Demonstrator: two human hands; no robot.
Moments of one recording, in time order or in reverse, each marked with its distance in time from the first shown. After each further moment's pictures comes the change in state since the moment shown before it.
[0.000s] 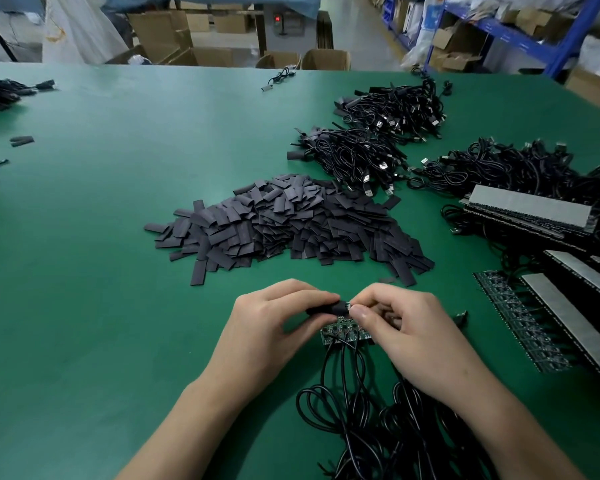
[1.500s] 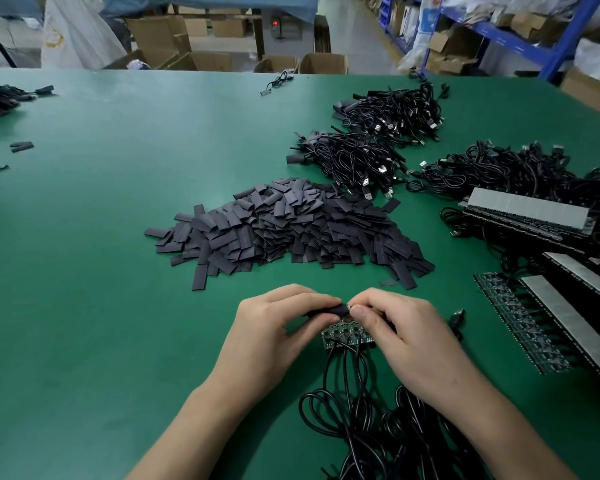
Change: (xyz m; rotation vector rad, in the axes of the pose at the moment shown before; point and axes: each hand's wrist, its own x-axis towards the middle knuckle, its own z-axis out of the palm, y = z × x) left_hand 0.000 0.000 0.001 -0.037 -0.007 -0.050; right_hand 0.001 0.011 0.009 -0.222 0.058 -0.109
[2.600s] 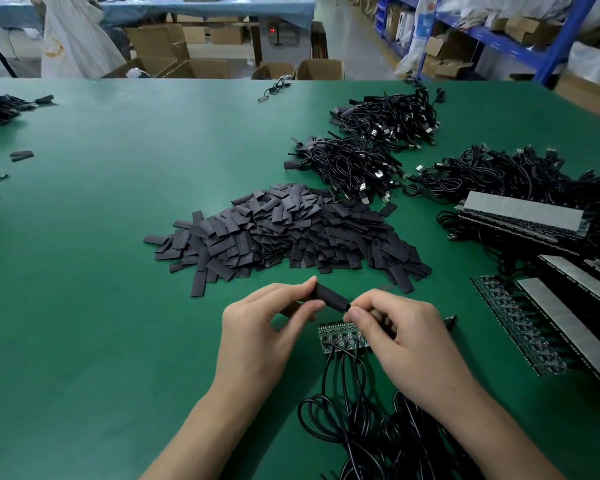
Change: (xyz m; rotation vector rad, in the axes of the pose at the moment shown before) left_hand 0.003 0.009 0.004 -0.009 0.250 -0.133; right_hand -0.002 -0.007 0.002 0.097 0.087 0.037
